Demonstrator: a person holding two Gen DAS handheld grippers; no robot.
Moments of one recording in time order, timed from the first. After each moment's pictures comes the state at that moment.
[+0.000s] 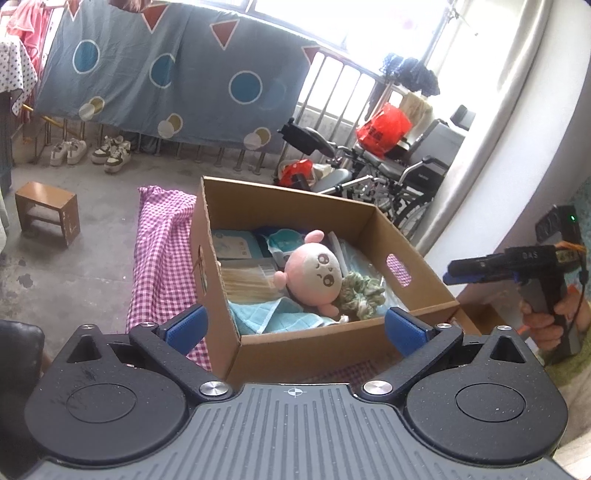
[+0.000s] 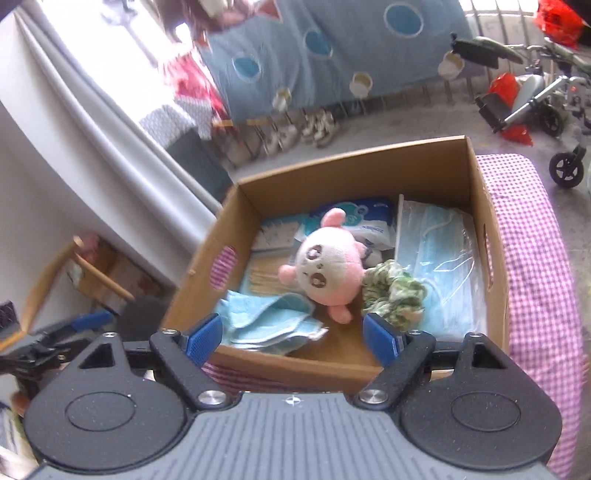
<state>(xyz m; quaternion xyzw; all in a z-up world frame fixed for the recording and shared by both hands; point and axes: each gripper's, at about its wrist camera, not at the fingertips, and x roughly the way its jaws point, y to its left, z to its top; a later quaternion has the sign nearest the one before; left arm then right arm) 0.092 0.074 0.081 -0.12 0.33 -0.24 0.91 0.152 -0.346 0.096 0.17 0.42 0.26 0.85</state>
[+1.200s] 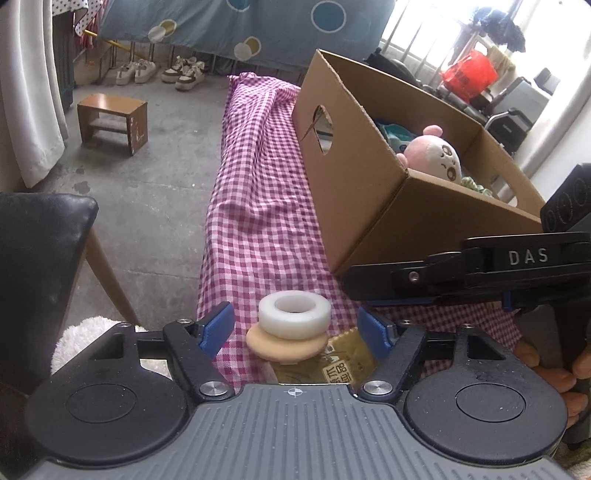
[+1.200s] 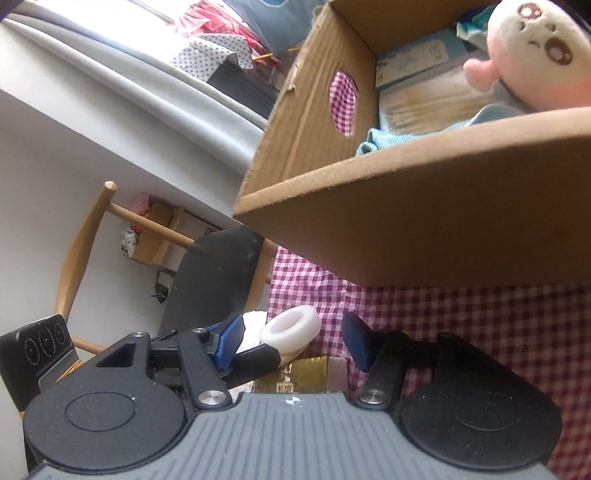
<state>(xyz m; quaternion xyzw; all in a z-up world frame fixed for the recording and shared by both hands) 0.083 0.113 -0.030 -0.11 0.44 -0.13 0.88 0.144 -0.121 -0.048 0.24 0.52 0.33 0.75</state>
